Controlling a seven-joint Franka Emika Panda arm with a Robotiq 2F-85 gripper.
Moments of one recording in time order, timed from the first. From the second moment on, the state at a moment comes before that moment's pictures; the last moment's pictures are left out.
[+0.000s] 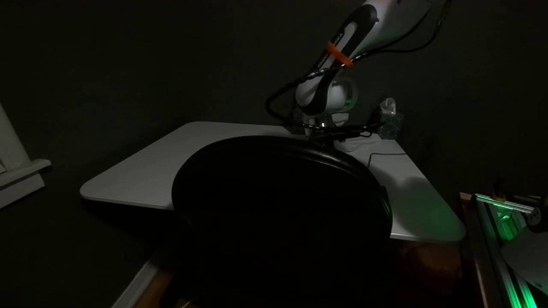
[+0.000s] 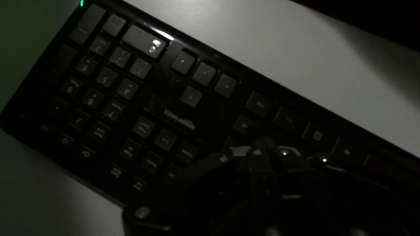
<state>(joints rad) -0.08 0.50 -0.10 -2.09 0.29 2.18 0.36</state>
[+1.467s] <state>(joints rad) -0.08 0.52 -0.12 -2.09 0.29 2.18 0.38</state>
